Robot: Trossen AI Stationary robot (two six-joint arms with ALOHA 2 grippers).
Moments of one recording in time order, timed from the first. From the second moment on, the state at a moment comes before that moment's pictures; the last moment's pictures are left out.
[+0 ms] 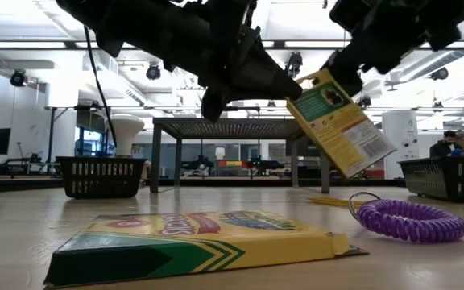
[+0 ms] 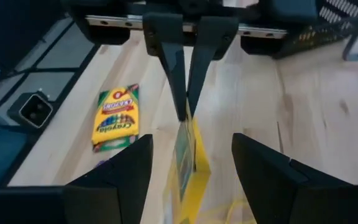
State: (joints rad) left arm -0.26 1.88 1.01 0.44 -0.27 -0.42; right arm 0.13 1.21 0.58 0.11 -0.18 0.16
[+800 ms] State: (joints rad) left arm -0.27 1.88 1.01 0.43 -0.25 -0.40; right arm 0.13 1.38 0.63 0.20 -0.20 0.13
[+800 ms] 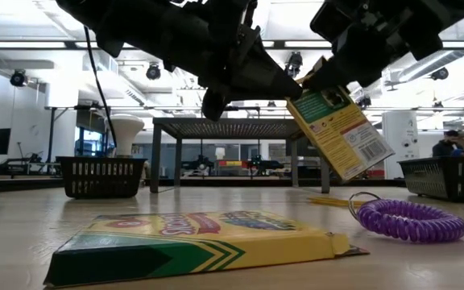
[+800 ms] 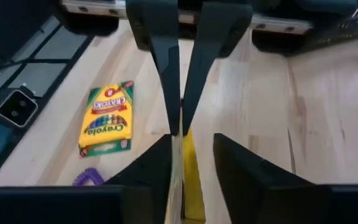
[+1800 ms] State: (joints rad) left arm -0.26 1.88 1.06 0.45 -0.26 -0.45; right arm 0.13 1.35 0.63 0.10 -0.25 0.17
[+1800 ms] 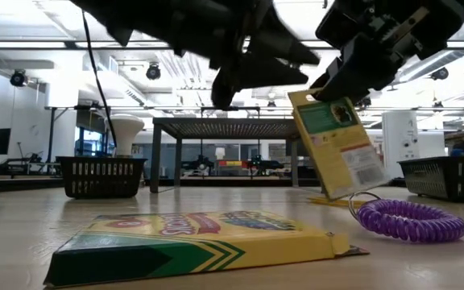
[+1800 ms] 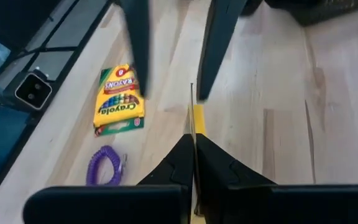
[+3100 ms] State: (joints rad) left arm -0.29 1.61 1.16 -0.06 -0.34 -0.39; right arm 0.14 0.57 0.72 -0.95 0.11 0.71
